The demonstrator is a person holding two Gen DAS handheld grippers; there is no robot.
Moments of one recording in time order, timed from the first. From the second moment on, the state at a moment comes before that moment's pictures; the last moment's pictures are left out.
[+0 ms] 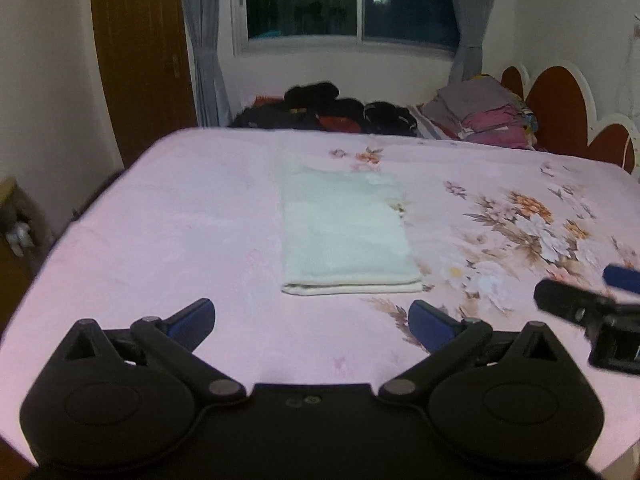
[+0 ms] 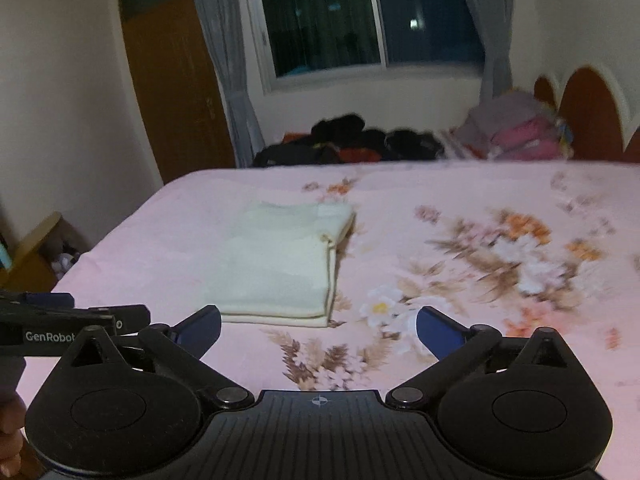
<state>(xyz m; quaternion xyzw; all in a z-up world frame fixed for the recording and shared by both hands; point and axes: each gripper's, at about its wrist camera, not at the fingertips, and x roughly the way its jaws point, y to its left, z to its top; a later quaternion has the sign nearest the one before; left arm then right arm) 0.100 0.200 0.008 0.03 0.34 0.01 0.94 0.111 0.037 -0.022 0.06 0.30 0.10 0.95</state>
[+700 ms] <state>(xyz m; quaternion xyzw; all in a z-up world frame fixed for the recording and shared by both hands) 0.023 0.199 0.048 -0.01 0.30 0.05 0.95 0.027 0.038 0.014 0.03 0.25 0.08 0.96</state>
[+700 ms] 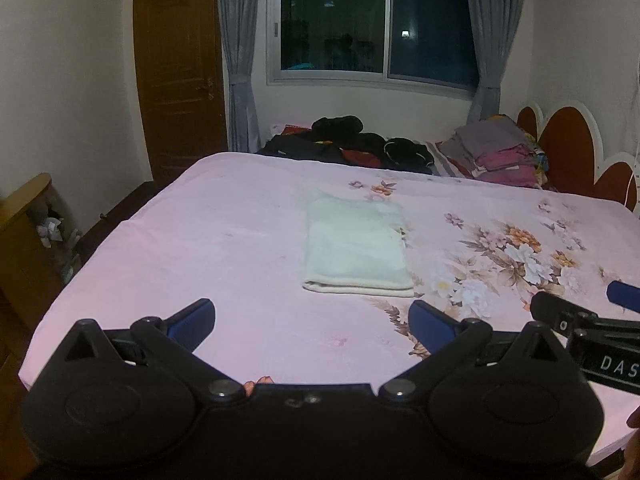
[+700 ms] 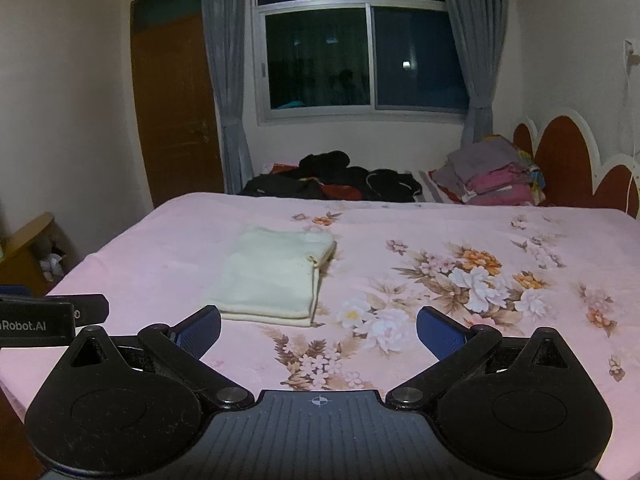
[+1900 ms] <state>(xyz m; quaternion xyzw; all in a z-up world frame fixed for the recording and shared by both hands) 0.016 0.209 0.050 -0.01 0.31 0.06 0.95 0.023 0.045 0.018 0.03 0.24 0.10 0.96</state>
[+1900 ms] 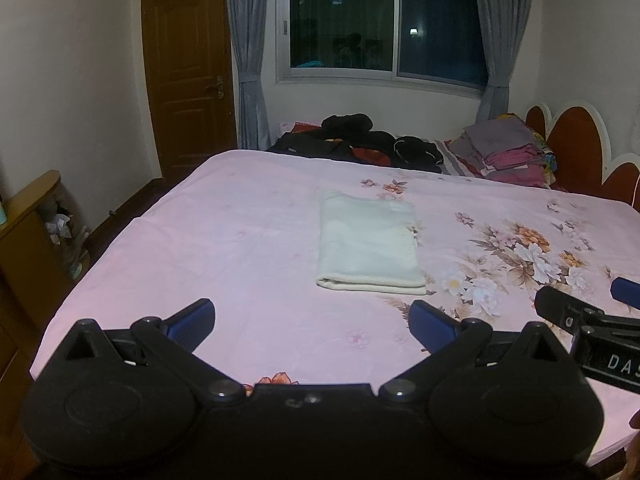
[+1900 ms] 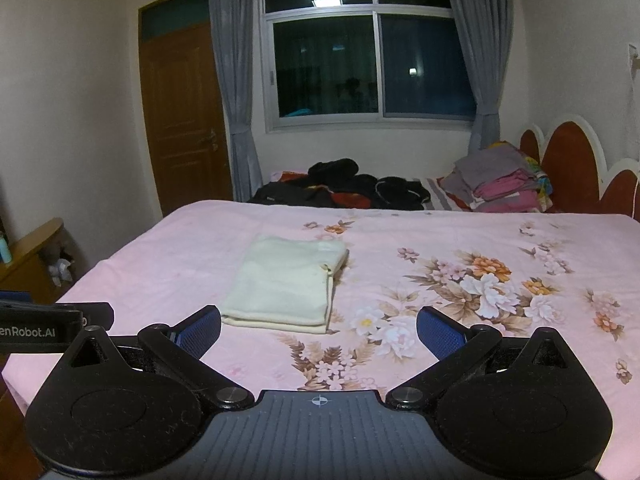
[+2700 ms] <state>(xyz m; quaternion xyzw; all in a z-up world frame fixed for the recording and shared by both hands) 0.034 0.218 0.039 -0.01 0.33 0.05 0.94 0.032 0.050 0.009 0.03 0.26 0.10 0.96</state>
